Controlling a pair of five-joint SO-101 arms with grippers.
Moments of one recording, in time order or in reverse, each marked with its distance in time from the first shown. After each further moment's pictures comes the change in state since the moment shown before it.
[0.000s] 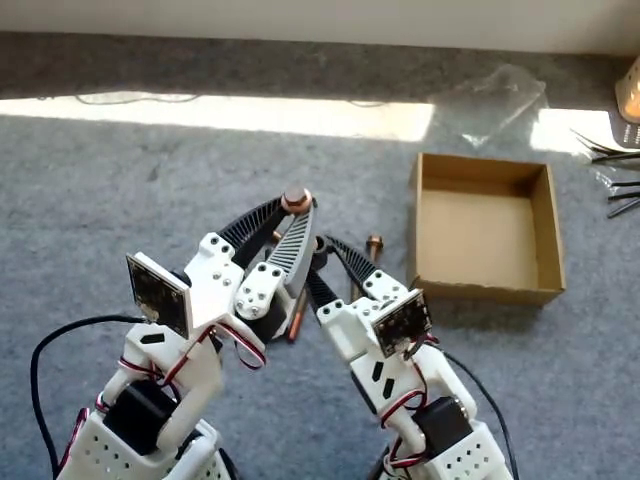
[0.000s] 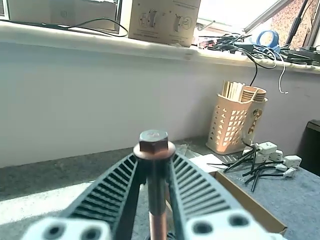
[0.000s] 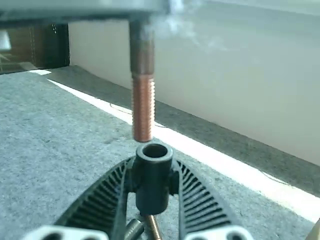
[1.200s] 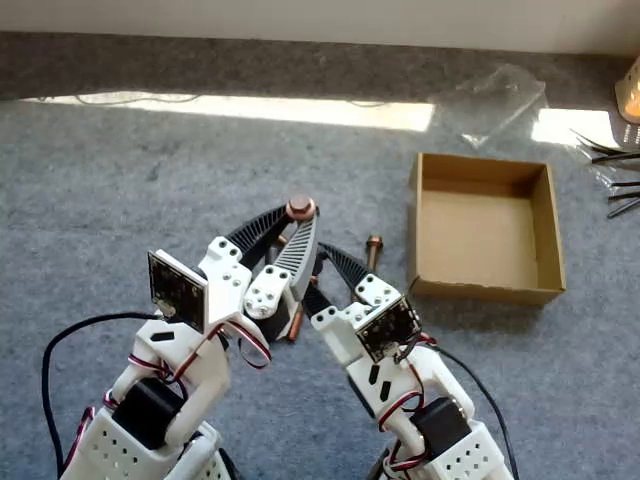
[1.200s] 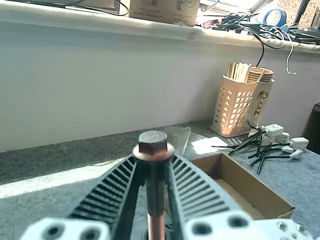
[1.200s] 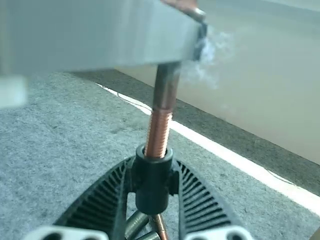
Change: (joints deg) left arm -0.1 0.0 3.9 0.4 -1.2; right arm -1.6 0.0 0.0 1.9 1.9
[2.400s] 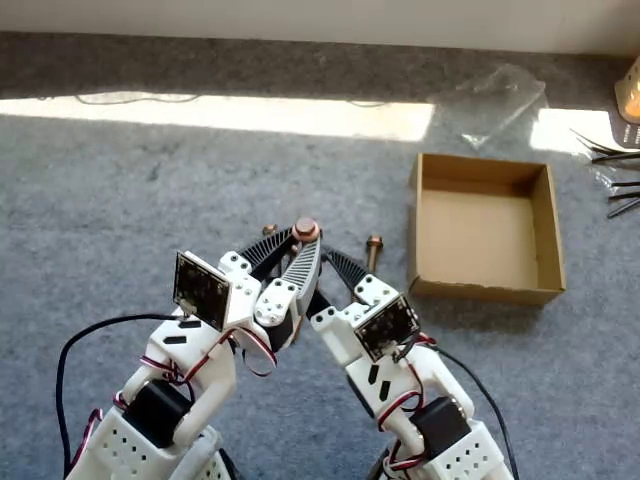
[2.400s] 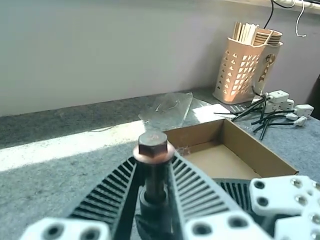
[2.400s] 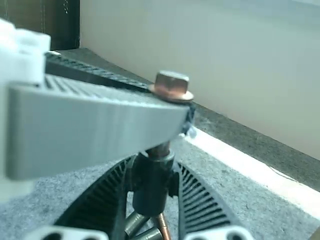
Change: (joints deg) left arm 0.5 -1.3 6.8 3.6 0.1; right arm -0.1 0.2 0.0 0.5 0.0
